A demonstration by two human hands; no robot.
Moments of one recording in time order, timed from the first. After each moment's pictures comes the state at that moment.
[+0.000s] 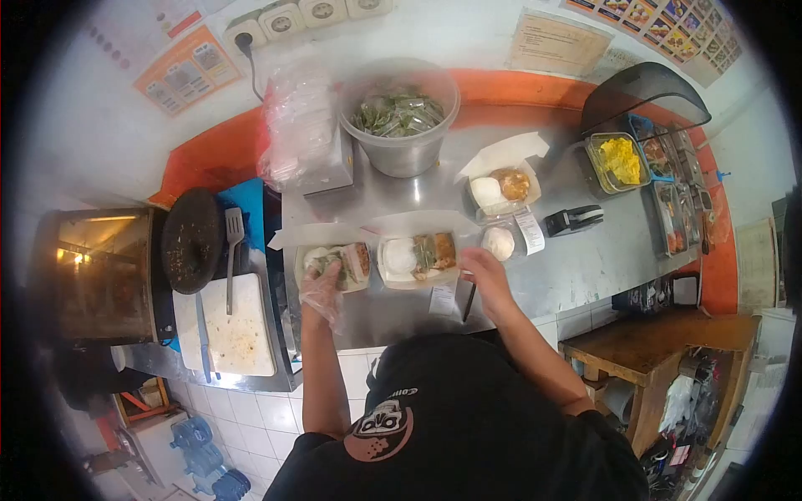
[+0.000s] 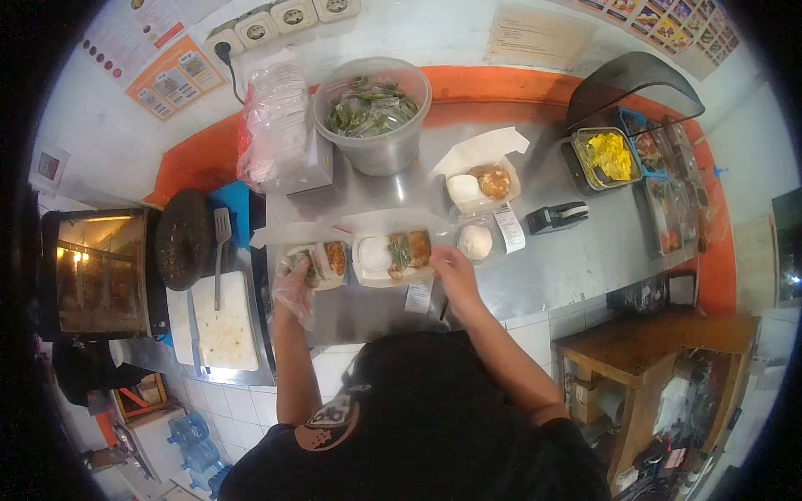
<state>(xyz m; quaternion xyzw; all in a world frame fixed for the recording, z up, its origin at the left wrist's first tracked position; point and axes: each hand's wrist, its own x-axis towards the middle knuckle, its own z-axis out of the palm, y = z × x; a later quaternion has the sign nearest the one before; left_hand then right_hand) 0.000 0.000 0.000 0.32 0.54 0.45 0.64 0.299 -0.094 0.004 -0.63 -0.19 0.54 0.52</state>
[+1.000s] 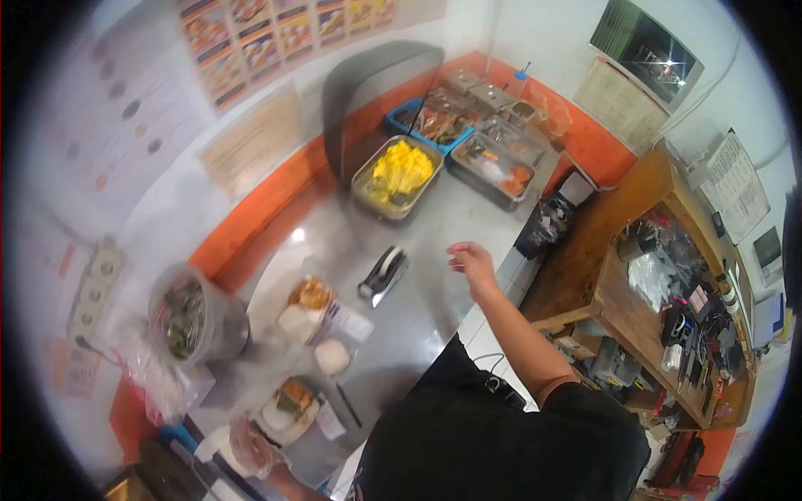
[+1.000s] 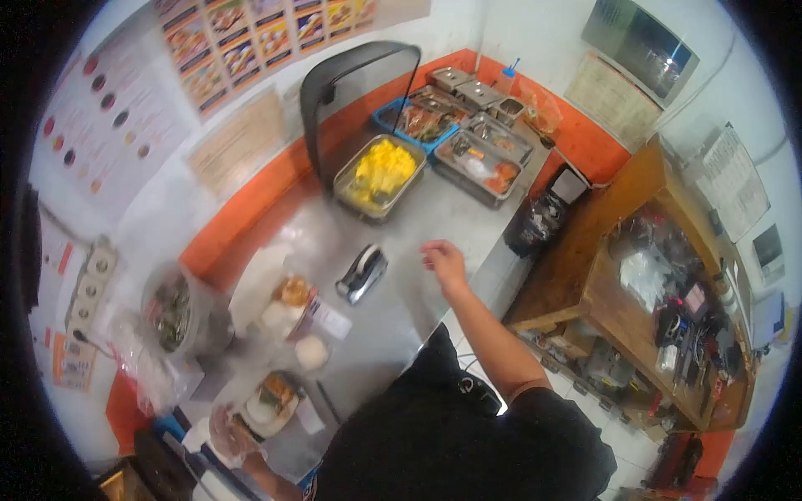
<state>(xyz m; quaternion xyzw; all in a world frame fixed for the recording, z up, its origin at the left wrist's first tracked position) 0.134 -0.023 0.050 0.83 0.36 0.41 0.09 0.649 -0.220 0.014 -0.66 -0.06 0.22 0.71</state>
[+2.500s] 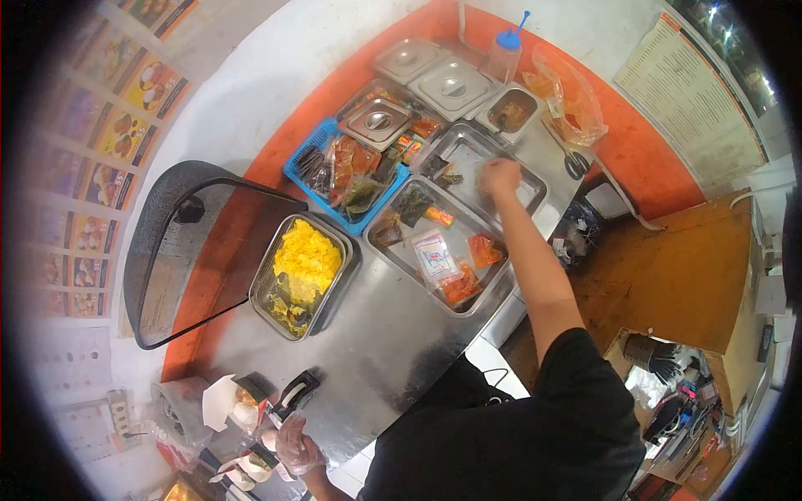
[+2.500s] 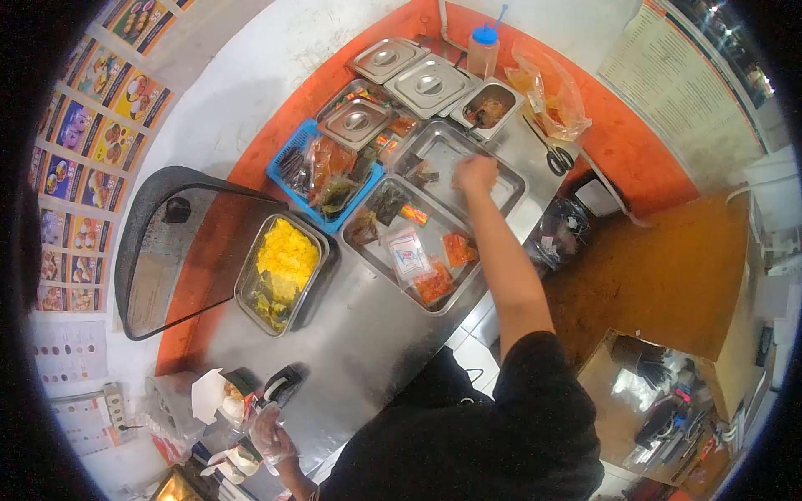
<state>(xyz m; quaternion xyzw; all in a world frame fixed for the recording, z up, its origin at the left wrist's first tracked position) 0.667 -0.158 0.088 0.90 0.36 0.20 0.12 1.301 -0.238 -0.125 -0.93 0.06 0.04 0.36</state>
